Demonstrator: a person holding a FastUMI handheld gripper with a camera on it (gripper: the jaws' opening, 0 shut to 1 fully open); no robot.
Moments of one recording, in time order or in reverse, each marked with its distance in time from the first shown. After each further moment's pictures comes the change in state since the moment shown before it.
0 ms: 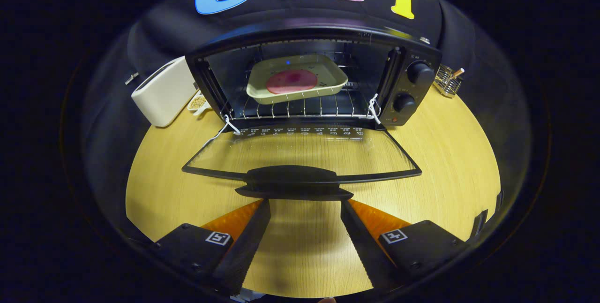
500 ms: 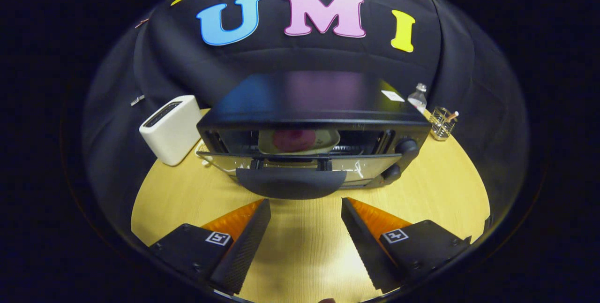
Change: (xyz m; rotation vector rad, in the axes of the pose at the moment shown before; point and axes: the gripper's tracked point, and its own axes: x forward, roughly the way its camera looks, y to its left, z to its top) arm -0.039 -0.005 0.077 -0.012 -0.234 -0.011
